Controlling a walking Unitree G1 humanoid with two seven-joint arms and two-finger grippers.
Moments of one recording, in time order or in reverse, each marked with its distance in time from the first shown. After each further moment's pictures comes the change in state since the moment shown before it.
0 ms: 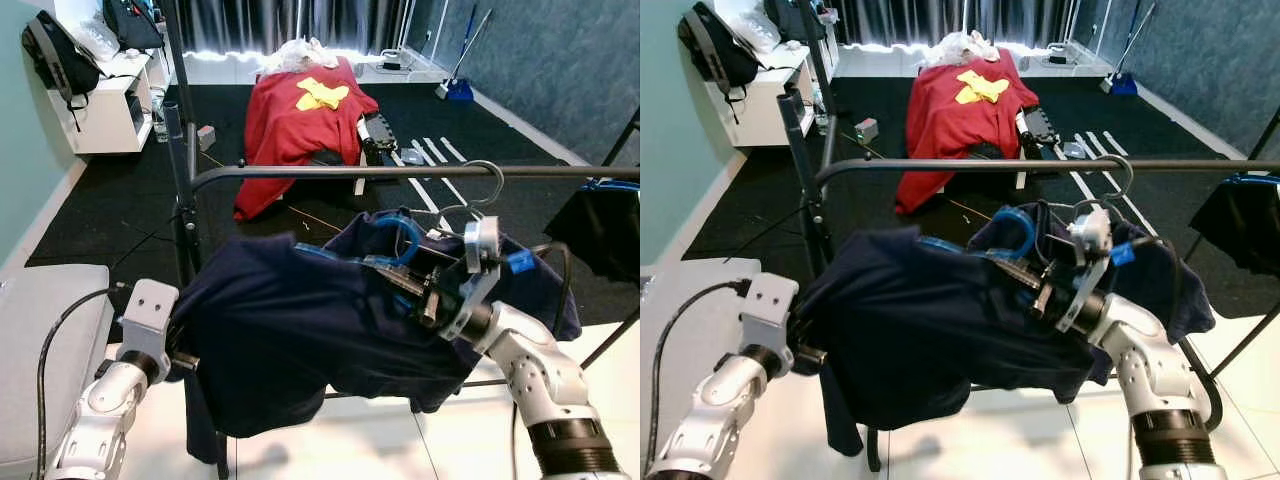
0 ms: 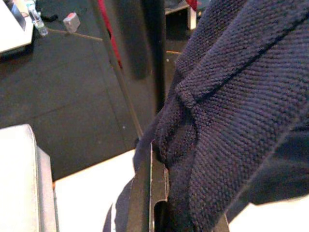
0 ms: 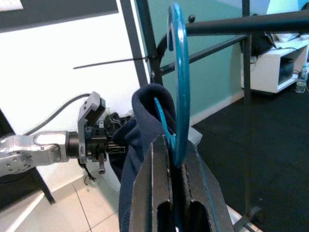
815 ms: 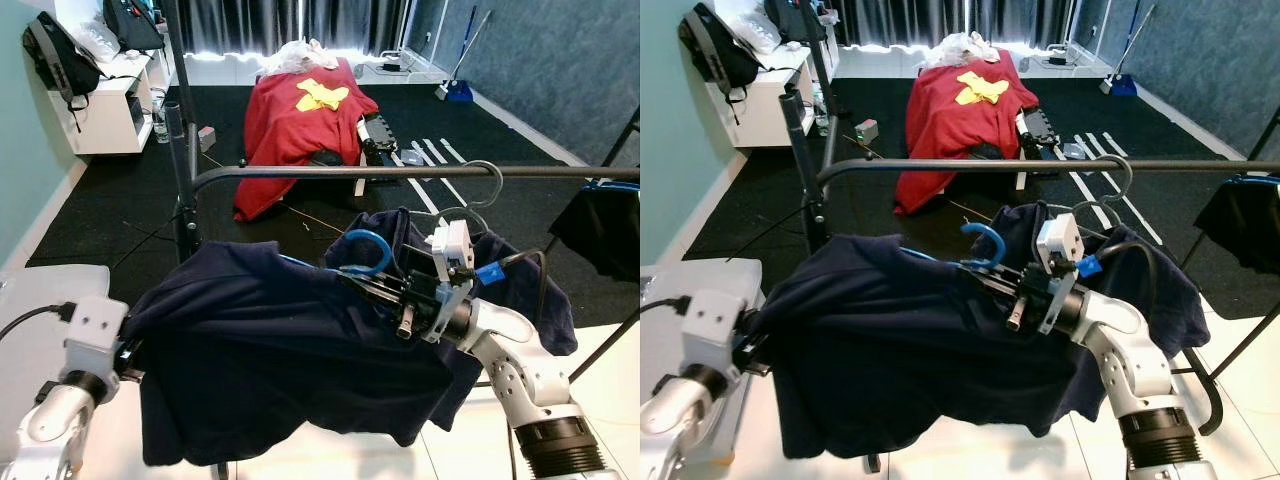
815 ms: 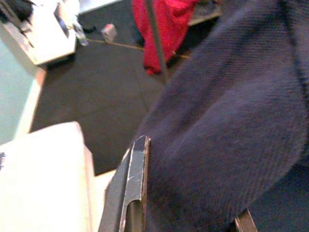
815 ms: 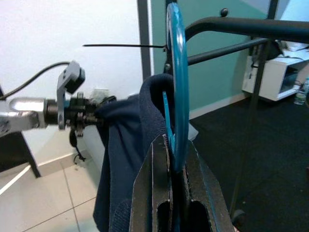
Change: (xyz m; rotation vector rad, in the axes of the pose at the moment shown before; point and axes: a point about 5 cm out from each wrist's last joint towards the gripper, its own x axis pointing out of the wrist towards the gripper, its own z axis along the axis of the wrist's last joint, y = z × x) left arm -0.039 0.062 -0.001 0.064 -0.073 0.135; right arm 0.013 0.002 -0.001 -0.128 0.058 0.019
